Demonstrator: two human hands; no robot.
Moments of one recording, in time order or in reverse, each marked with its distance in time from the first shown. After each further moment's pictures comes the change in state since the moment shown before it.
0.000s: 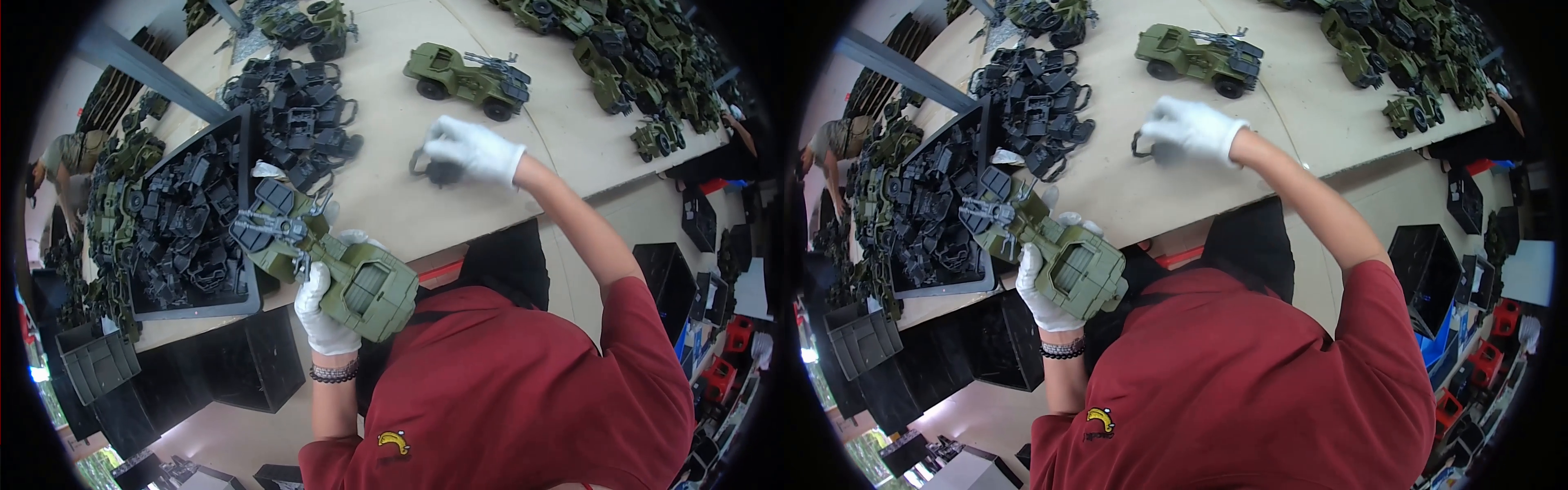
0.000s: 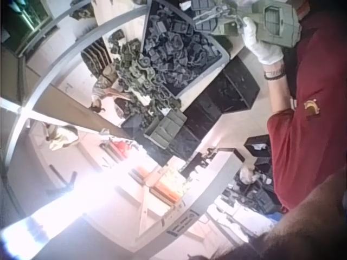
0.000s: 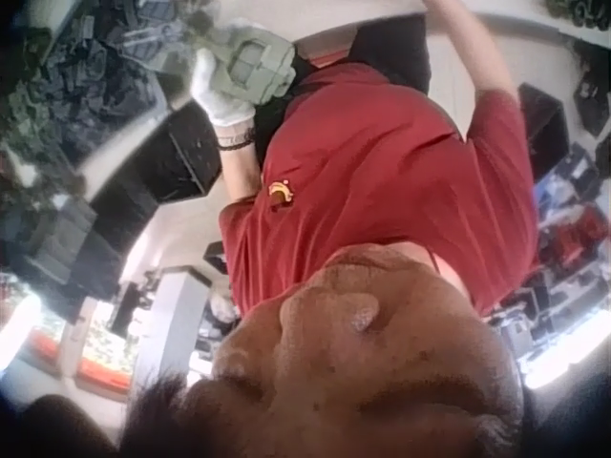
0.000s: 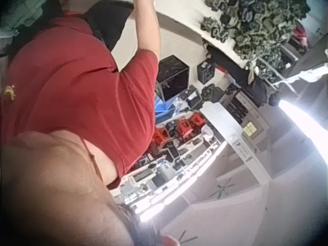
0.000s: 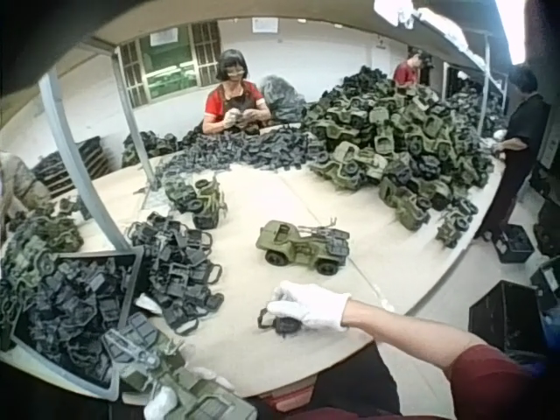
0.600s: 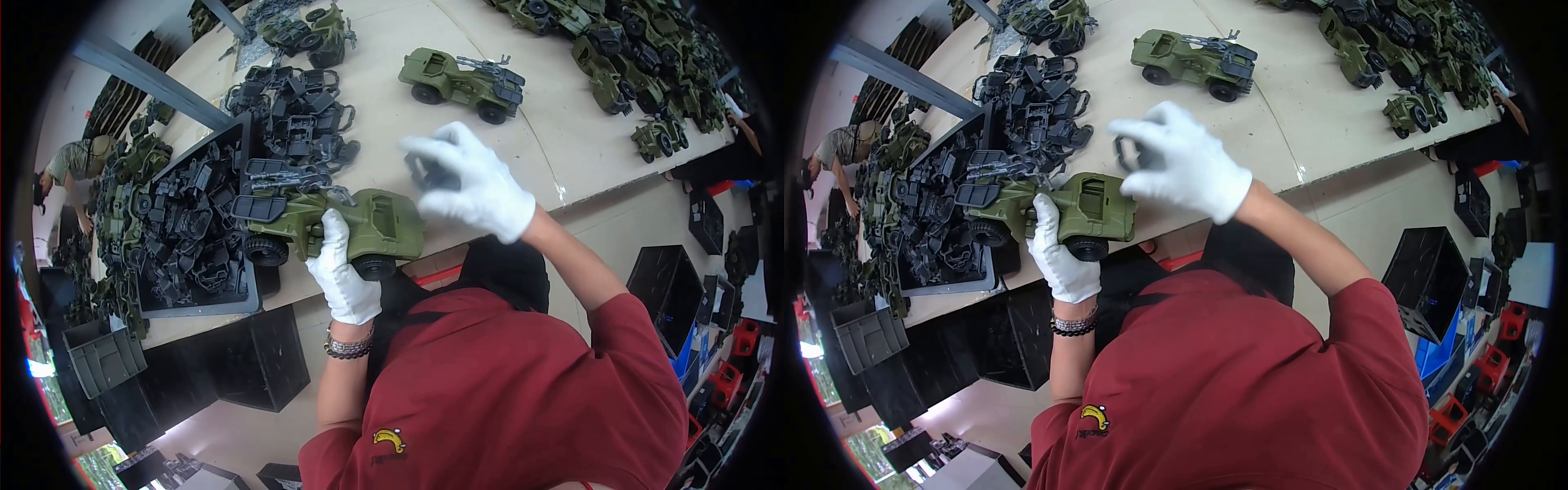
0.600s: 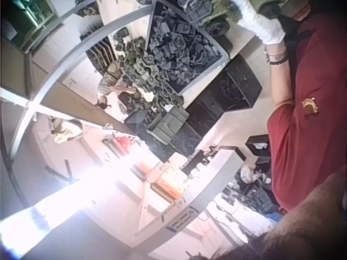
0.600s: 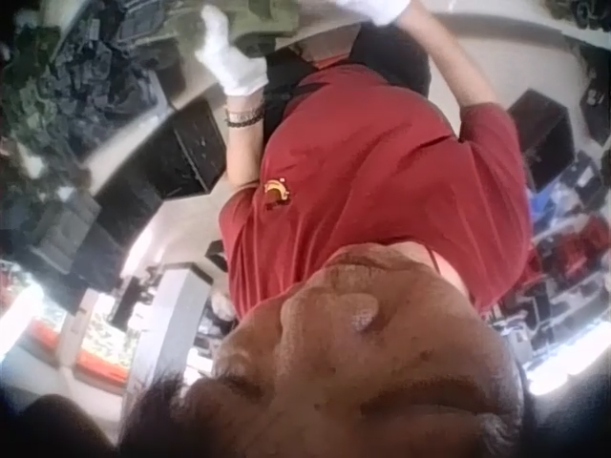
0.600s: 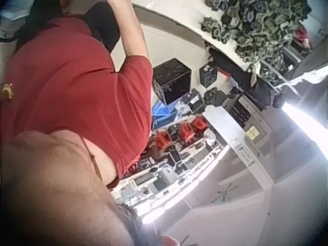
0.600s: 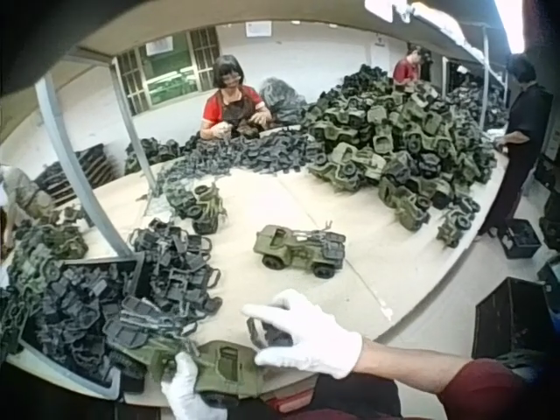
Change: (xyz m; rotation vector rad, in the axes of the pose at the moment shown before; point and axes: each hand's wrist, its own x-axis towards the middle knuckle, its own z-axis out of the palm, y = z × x) left_hand 0.042 -0.029 0.039 0.302 0.364 0.356; right_hand -0.057 -0.042 0.012 -0.076 0.284 -0.356
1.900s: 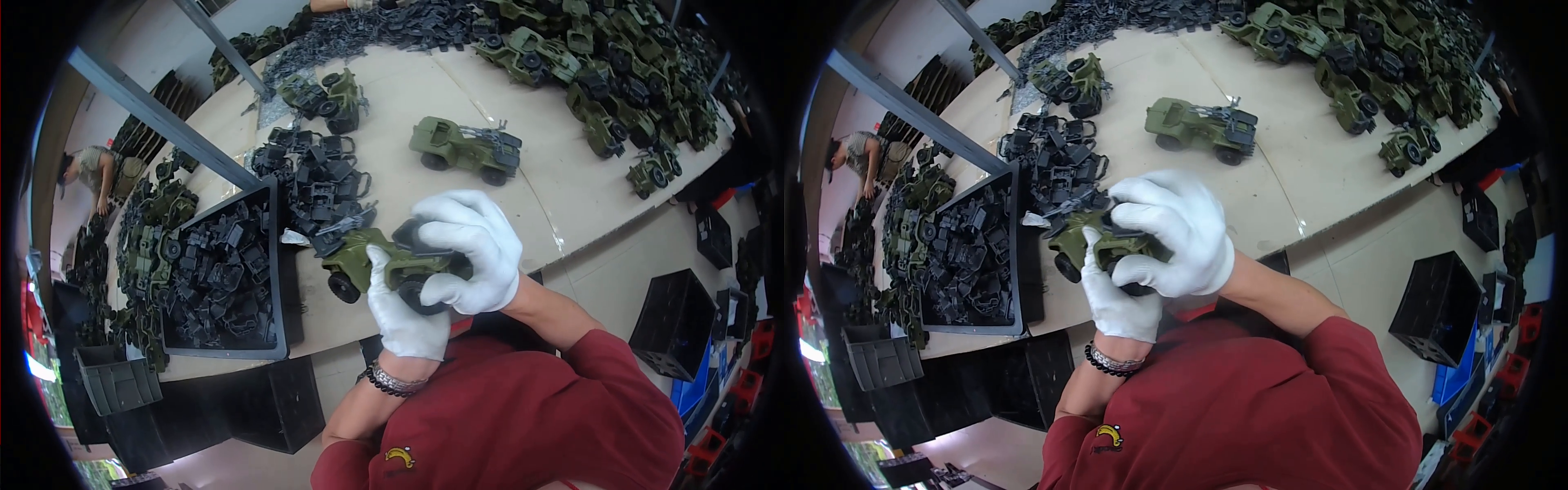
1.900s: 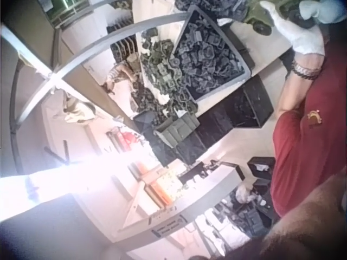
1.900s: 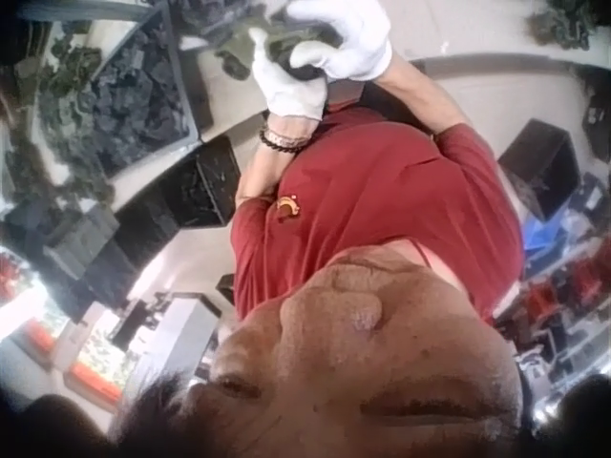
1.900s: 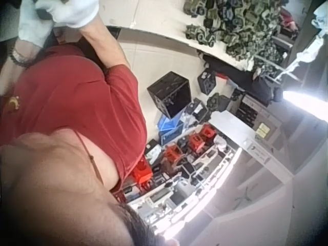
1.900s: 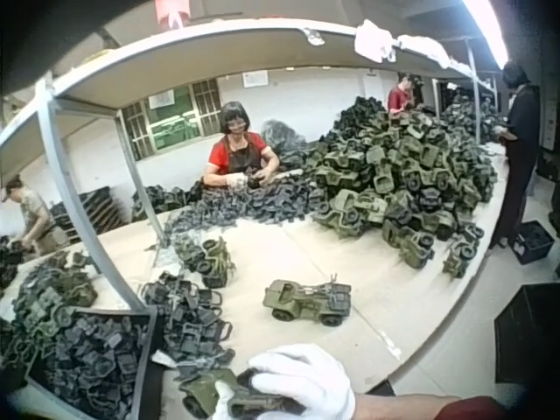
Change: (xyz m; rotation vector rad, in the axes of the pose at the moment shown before) left_hand -0.008 0.013 0.076 -0.538 -0.007 -0.503; right_hand 0.023 -0.036 -0.003 -0.099 0.570 -0.616
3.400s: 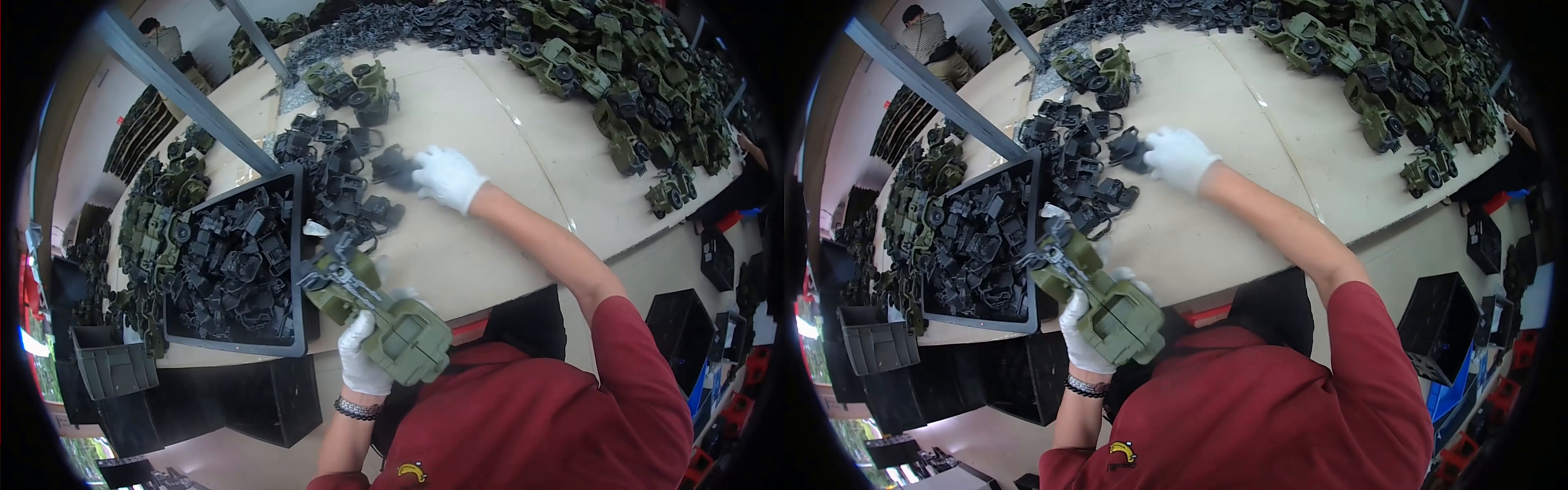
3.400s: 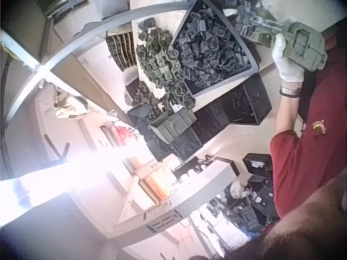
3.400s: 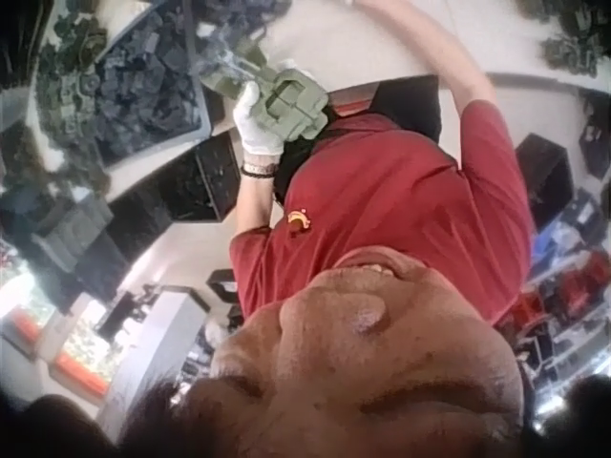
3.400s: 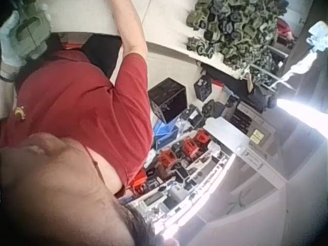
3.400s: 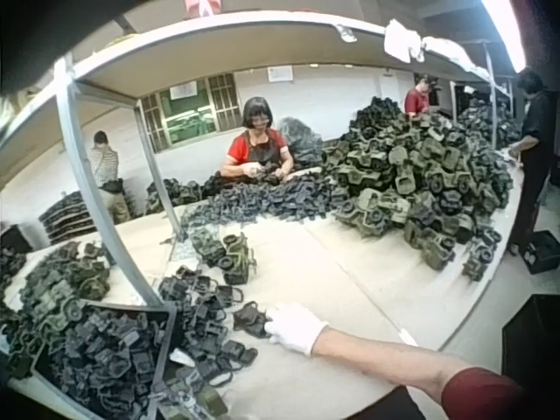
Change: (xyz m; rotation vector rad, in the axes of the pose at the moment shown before) left_hand -0.021 0.075 -0.102 0.310 -0.193 -0.118; right_hand -0.028 0.150 0.095 -0.380 -0.904 0.053
